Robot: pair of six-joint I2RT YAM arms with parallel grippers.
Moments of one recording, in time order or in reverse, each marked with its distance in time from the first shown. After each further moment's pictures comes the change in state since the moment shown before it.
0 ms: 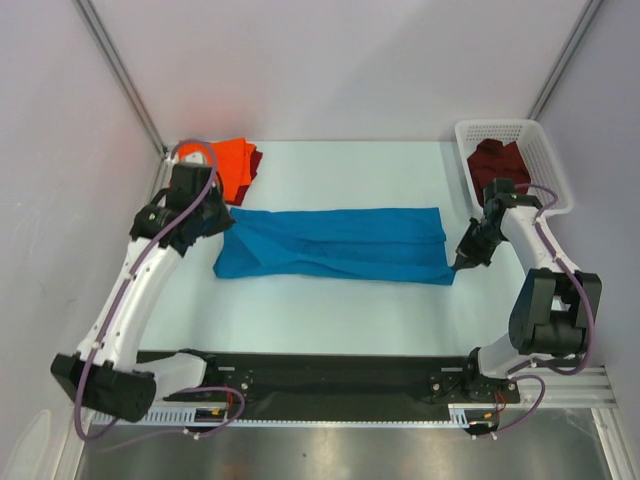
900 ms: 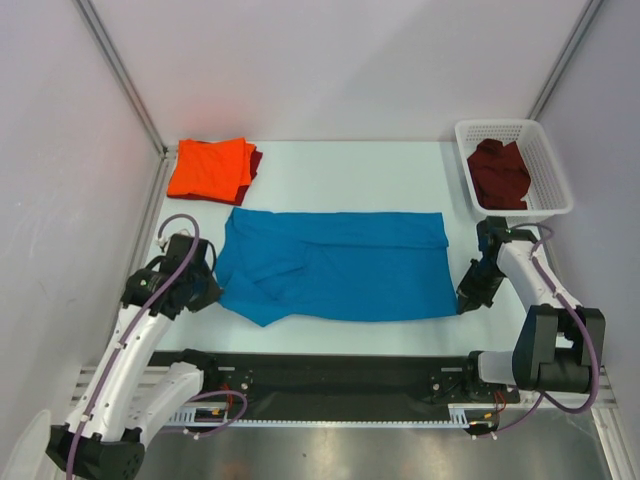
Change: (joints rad) left arm 0.000 -0.409 -0.437 -0.266 -0.022 -0.188; right arm 0.029 -0.219 -0.299 -0.088 0.138 0.083
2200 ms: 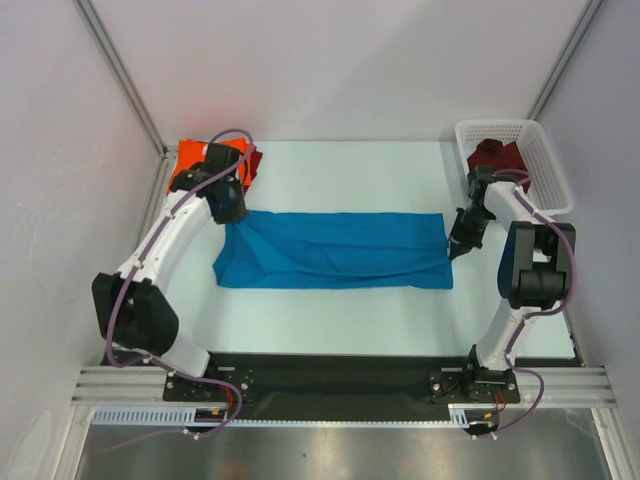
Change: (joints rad) left arm 0.014 0.700 0.497 0.245 0.009 0.312; right arm 0.003 0.528 0.495 0.098 -0.053 -0.179
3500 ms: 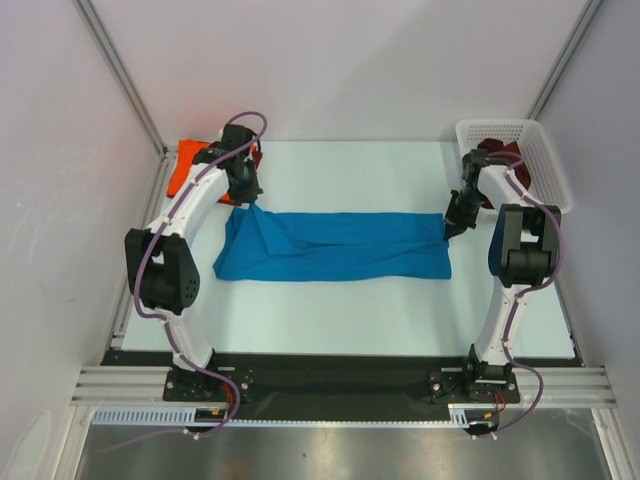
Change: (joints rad) left arm 0.023 0.344 0.278 0.061 0.045 0.008; right arm 0.007 0.224 0.278 -0.010 -0.024 -0.029
